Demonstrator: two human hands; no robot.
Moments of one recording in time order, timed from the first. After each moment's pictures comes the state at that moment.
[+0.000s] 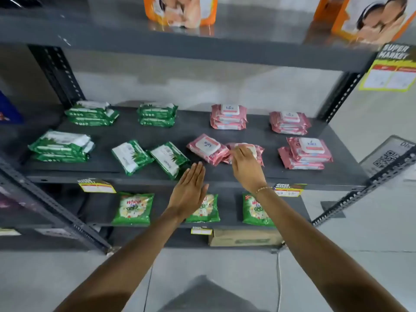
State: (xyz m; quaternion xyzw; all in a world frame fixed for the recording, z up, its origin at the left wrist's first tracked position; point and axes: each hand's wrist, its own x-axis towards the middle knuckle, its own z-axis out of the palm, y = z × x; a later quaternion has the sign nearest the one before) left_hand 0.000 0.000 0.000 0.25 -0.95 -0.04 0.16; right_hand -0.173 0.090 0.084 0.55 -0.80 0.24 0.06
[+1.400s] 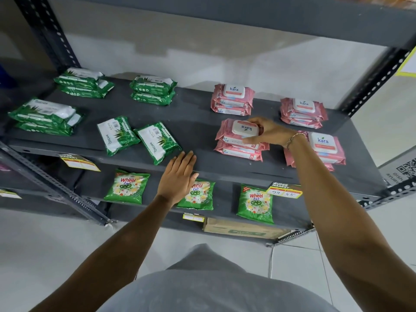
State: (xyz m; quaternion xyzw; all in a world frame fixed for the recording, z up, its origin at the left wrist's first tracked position) left_hand -0.030 -0.010 -0.033 0.32 -0.94 0.02 0.13; right_hand -0.336 0.054 0.103 0.52 -0.74 0.21 -0.37
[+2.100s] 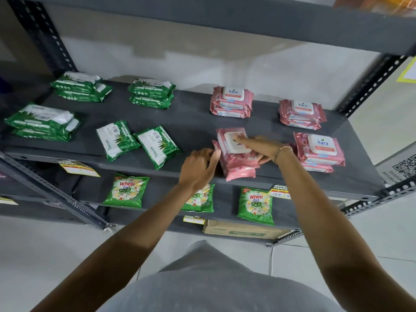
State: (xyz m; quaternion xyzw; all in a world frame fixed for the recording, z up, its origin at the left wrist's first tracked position) left_hand -0.082 0.004 0.035 0.37 -0.87 -0.26 0.21; right_hand -0.288 0.063 0.099 0.38 -0.81 0.18 -0.41
